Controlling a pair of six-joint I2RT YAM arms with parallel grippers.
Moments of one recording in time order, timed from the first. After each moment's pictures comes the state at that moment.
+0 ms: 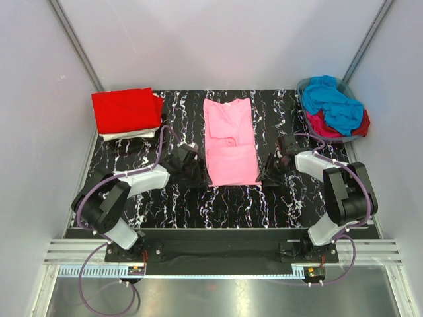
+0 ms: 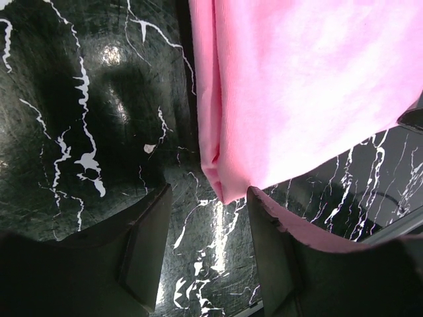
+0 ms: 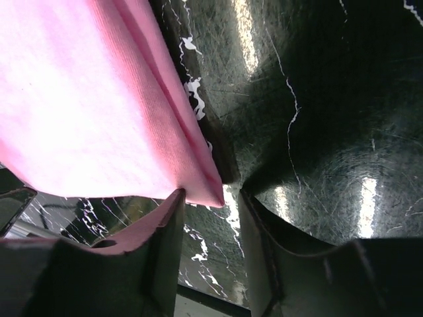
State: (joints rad) left arm -0.62 1.57 0.78 -0.14 0.16 -0.77; right arm 0.23 1.62 0.84 -0.43 -0.32 0.60
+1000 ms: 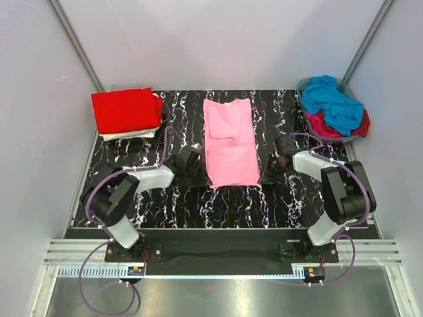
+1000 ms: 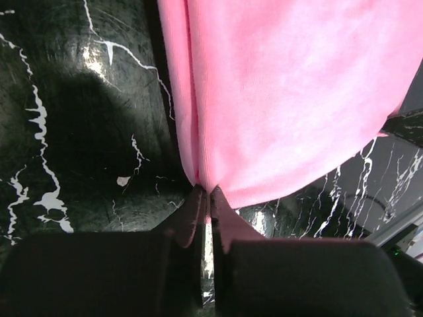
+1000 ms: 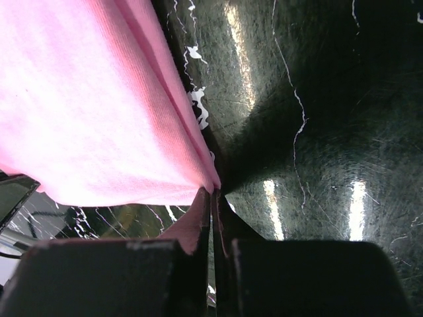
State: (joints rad) left arm -0.63 1.66 0.78 -0.01 0.19 -0.81; right arm 0.26 1.64 0.85 -0.40 -0.28 0.61
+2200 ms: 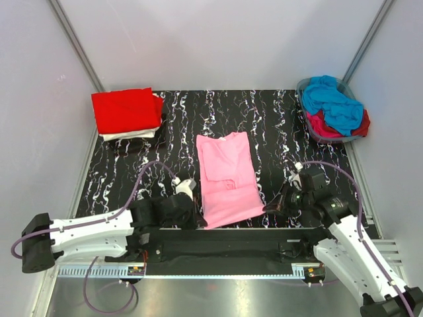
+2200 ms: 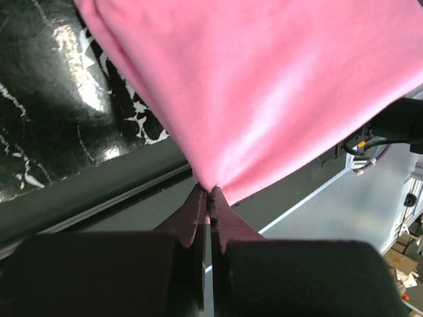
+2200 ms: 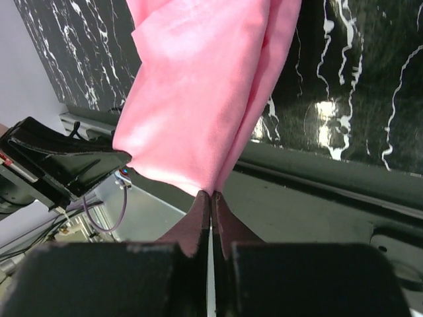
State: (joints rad) left arm -1.19 0.90 0.51 -0.41 -0.09 -1.14; right arm 0.36 0.64 0.58 -0.83 -0.45 0.81
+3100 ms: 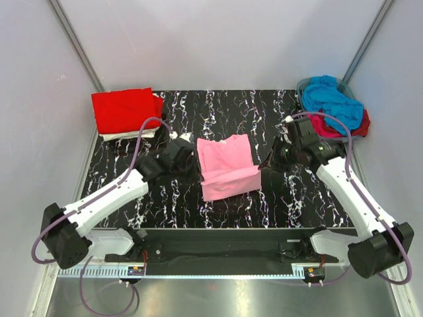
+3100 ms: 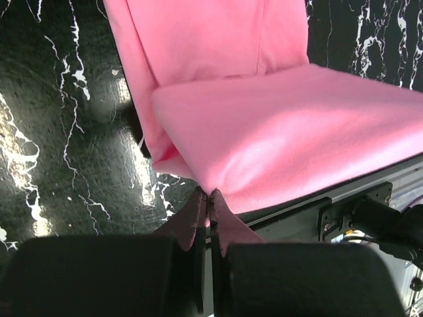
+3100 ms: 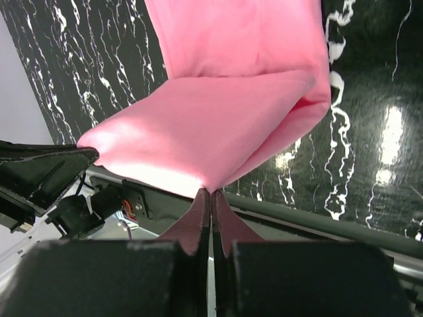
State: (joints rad) left arm -0.78 1.20 1.01 -0.66 -0.02 -0.82; right arm 0.36 1.17 1.14 -0.90 -0.30 0.69
